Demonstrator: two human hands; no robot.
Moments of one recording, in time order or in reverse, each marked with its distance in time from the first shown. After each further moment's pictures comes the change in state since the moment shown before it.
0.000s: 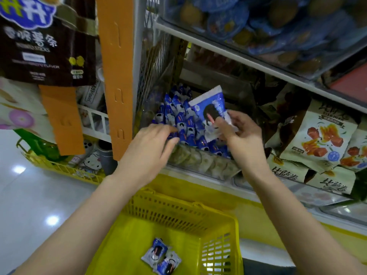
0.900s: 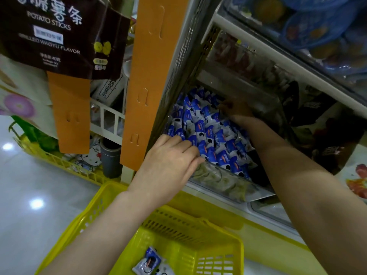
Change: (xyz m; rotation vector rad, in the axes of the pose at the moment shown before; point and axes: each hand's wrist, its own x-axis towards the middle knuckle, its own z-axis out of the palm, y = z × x) left_hand 0.005 -0.016 0.012 0.184 0.054 0.128; right_hand 0.177 0.042 0.062 -0.654 -0.348 0.039
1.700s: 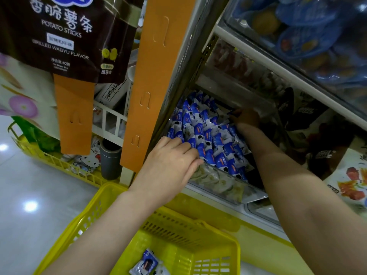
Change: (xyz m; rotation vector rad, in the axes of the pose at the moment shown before) left_hand 0.000 -0.001 0.002 -0.002 0.062 0.021; right_hand -0.005 0.016 -0.002 -0.043 0.235 0.183
